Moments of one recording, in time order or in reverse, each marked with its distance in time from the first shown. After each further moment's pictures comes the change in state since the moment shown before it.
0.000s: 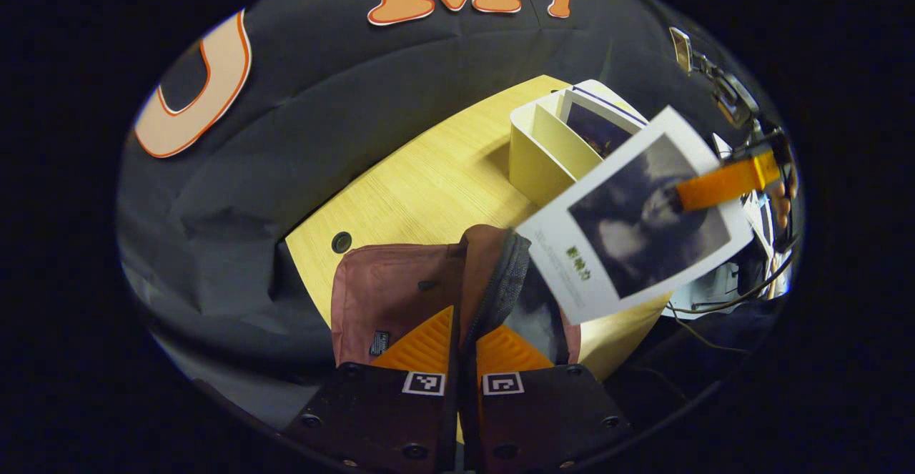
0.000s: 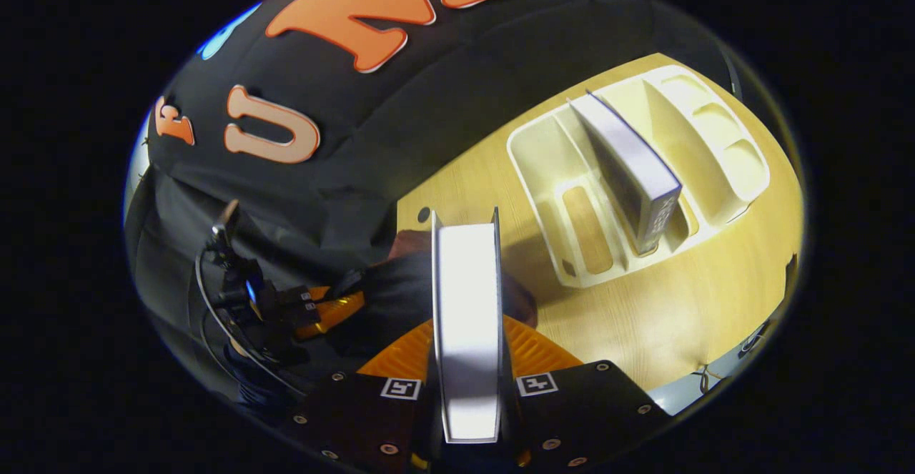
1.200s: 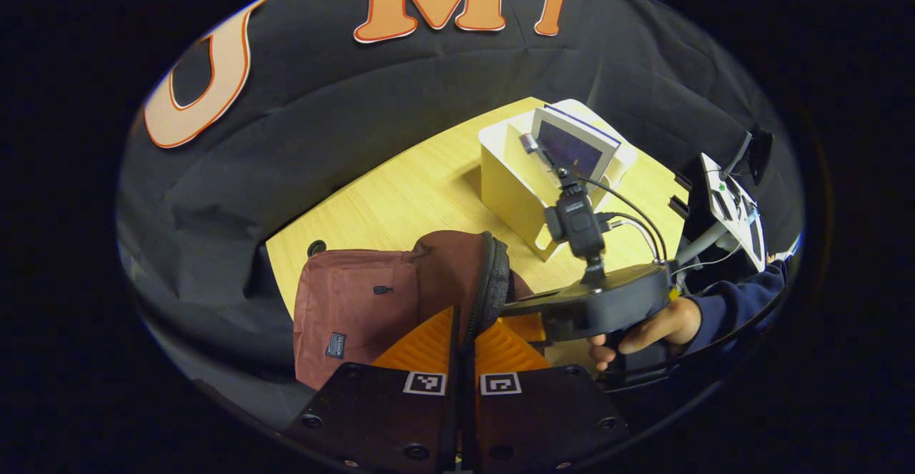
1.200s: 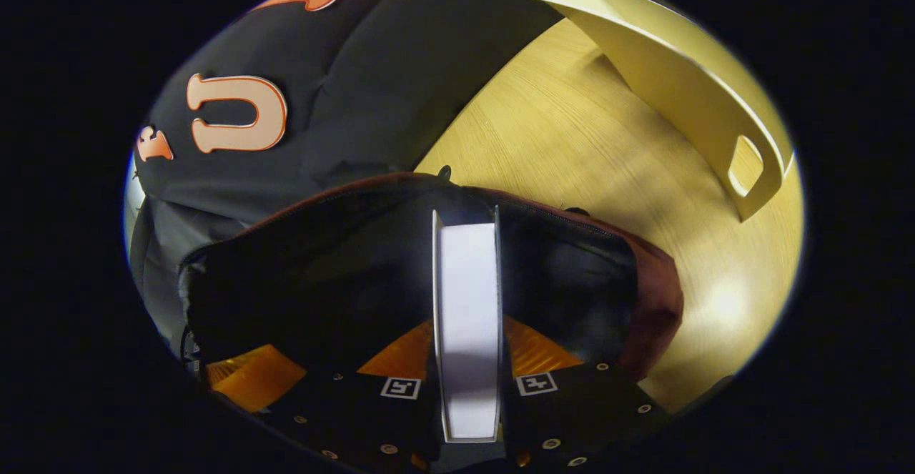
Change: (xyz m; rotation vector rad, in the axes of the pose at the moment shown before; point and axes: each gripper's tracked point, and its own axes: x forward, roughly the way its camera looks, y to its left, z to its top) left arm -0.002 -0.057 0.001 -0.033 -0.120 -0.048; right arm 0.191 0.060 -0.054 0.181 0.005 0.178
